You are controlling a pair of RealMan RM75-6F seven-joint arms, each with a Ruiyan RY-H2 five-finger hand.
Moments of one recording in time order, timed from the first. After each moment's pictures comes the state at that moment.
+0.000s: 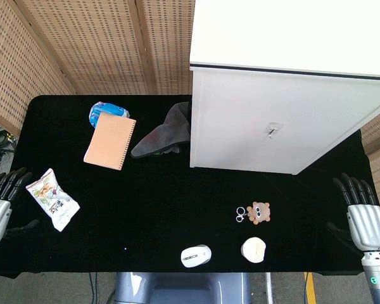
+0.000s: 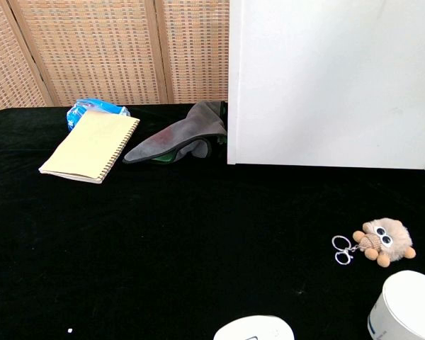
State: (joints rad) left arm -0.13 -1.01 0.00 -1.70 1.59 1.49 -0.04; right arm 0.13 -1.16 0.03 -1.51 -1.49 1.51 0.01
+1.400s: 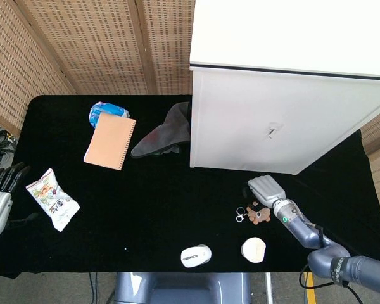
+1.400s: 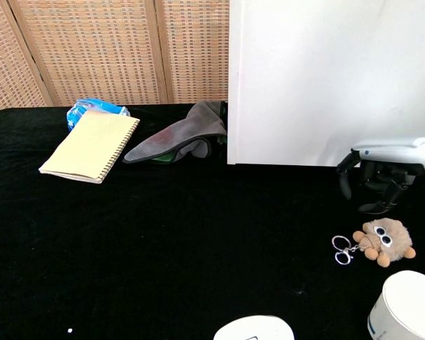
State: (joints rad) left arm -0.16 -1.05 -0.04 -1.65 1.49 1.41 -0.02; right arm 0.70 -1.36 0.12 -1.45 -1.18 0.65 -0.14
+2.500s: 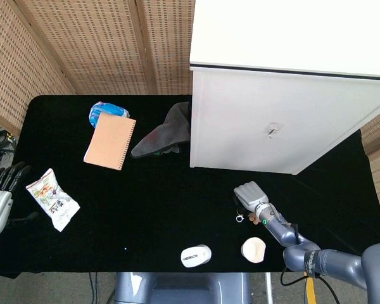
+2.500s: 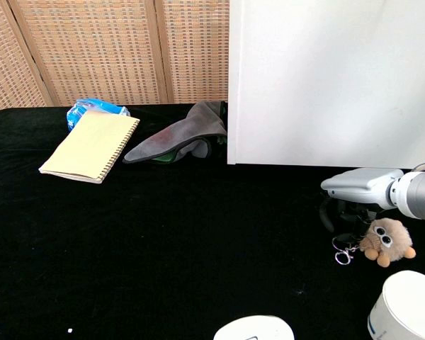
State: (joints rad) left arm -0.17 -1.05 -0.04 -1.64 1.48 1.39 -0.02; right arm 0.79 -1.56 0.04 -1.29 -1.02 0.64 -0.35
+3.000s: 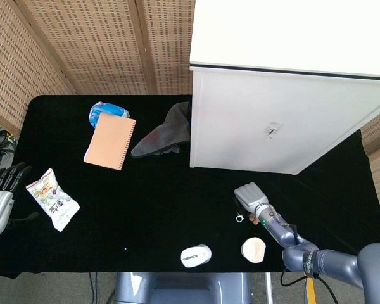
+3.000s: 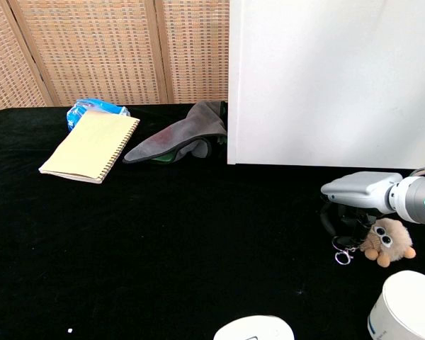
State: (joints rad) left arm -0.17 -1.06 -0.04 -1.64 1.48 1.39 -0.02; right arm 0.80 -1.58 0.02 -1.26 -1.01 0.64 -0.36
